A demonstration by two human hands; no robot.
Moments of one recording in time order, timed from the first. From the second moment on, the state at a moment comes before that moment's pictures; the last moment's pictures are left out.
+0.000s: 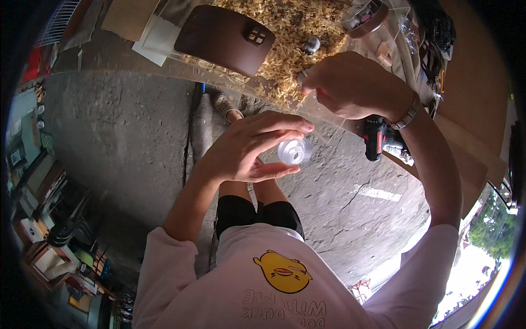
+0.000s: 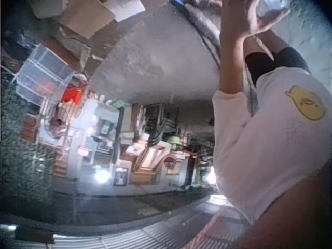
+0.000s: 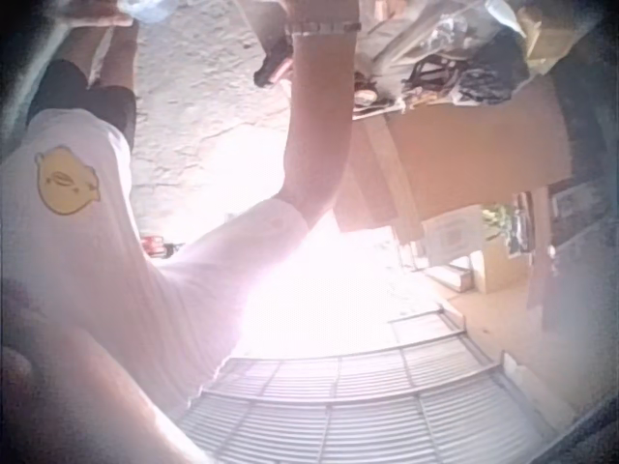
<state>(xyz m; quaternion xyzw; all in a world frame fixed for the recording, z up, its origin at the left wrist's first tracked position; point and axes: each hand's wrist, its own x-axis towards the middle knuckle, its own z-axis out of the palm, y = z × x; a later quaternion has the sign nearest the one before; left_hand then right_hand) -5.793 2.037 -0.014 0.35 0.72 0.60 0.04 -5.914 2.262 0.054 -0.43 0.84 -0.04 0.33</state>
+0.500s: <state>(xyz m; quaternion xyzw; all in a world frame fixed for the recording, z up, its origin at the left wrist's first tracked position) -5.771 2.027 -0.003 0.35 0.72 0.59 0.09 -5.863 2.382 0.122 -0.07 0.96 -0.28 -0.05</state>
